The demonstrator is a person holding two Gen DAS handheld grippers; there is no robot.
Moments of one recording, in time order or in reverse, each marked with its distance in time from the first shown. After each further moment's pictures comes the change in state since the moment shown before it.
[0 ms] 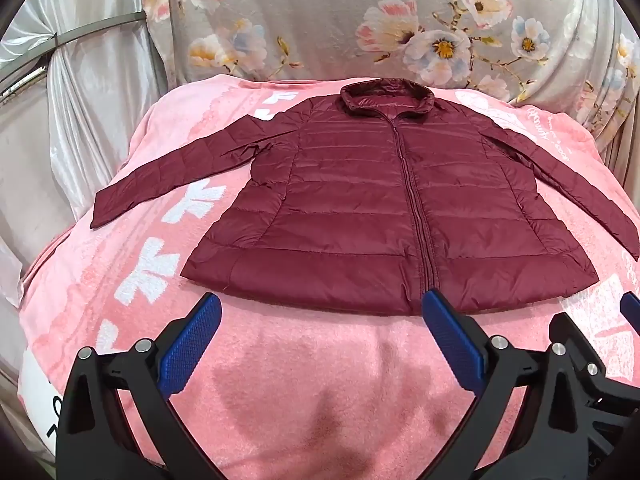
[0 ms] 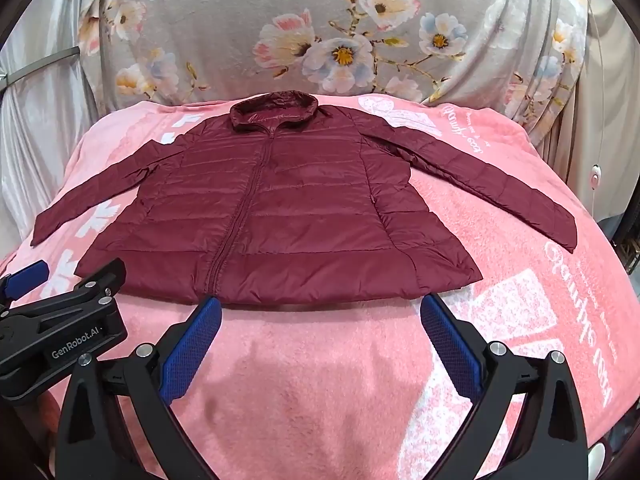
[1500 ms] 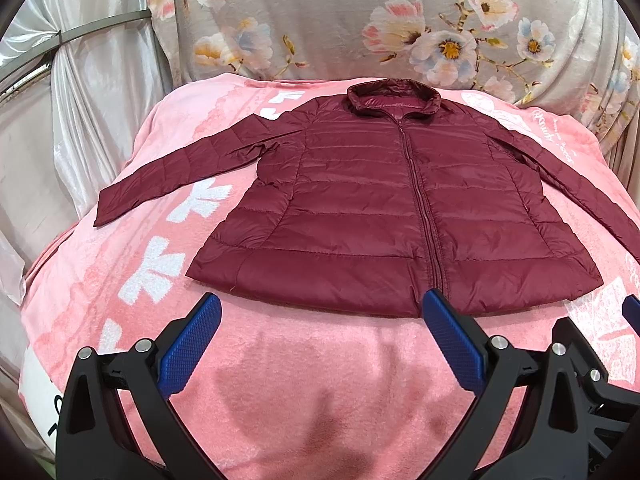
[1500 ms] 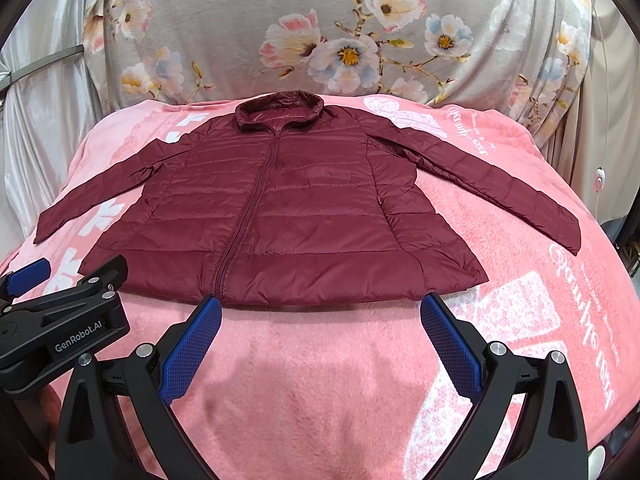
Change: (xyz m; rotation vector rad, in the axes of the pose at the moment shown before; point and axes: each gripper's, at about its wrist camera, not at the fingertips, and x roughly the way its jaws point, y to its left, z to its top) left arm 0.001 0.007 0.002 -0.009 0.001 0.002; right arm -0.001 0.003 0.002 -0.002 -0.005 0.006
